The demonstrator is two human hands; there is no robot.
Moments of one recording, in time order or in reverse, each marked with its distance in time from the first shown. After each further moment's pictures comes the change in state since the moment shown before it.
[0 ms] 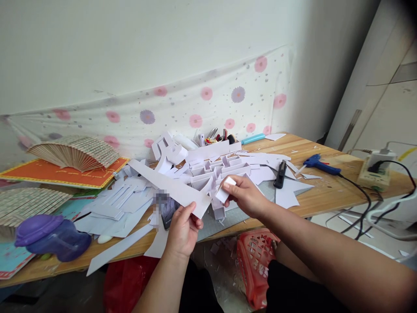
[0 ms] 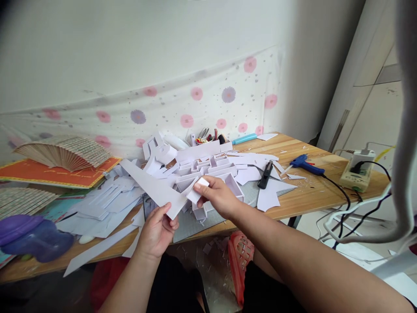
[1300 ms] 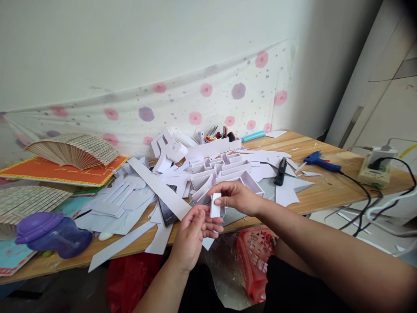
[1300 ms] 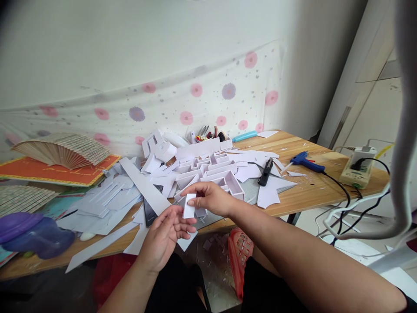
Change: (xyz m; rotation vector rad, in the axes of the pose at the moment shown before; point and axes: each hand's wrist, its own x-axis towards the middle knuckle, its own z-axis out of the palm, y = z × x) left_hand -0.031 -0.009 -0.006 0.305 -0.263 -0.015; right_hand 0.004 0.017 -0.005 -0.108 -0.166 0.108
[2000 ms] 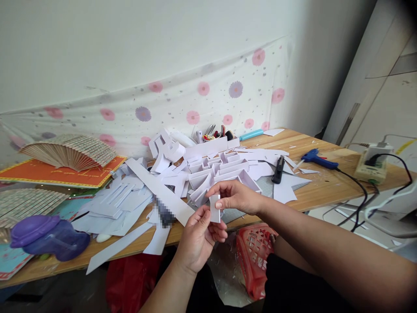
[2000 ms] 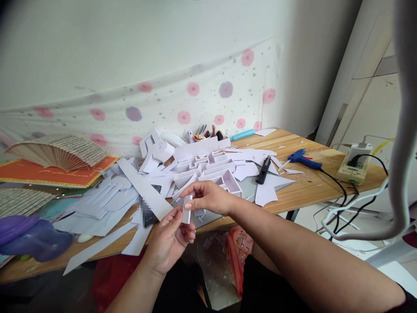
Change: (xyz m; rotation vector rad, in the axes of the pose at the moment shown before) left_hand 0.004 -0.007 0.015 -0.304 -0.118 -0.134; right_hand -0.007 -0.007 -0.003 0.035 -0.109 0.045
